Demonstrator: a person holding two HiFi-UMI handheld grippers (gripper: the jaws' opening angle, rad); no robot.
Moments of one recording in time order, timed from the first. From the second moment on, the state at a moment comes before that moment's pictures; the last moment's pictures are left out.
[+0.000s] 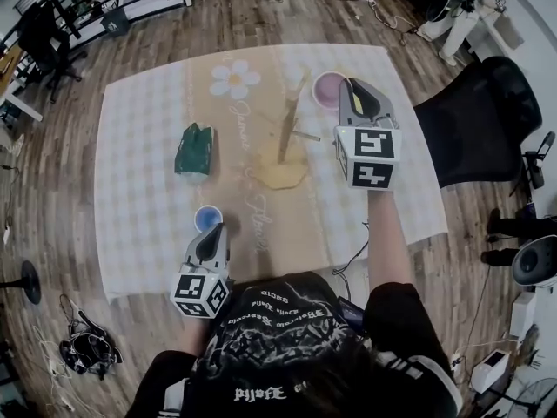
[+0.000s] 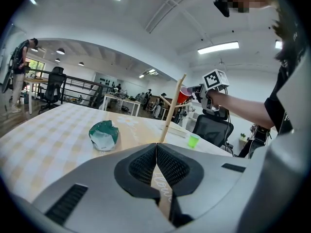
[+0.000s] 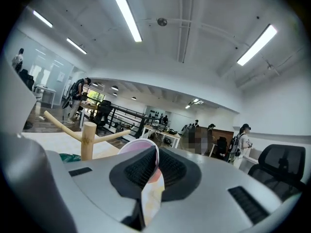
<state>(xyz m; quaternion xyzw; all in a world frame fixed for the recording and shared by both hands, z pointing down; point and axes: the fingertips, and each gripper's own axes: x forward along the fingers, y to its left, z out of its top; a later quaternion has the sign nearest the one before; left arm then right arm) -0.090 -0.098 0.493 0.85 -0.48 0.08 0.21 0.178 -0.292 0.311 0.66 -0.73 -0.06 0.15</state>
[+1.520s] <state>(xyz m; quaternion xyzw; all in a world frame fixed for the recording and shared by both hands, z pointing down) -0.105 -0.097 0.500 0.83 -0.49 0.07 0.24 0.112 -0.280 0.290 0.61 -0.70 -0.29 0.25</state>
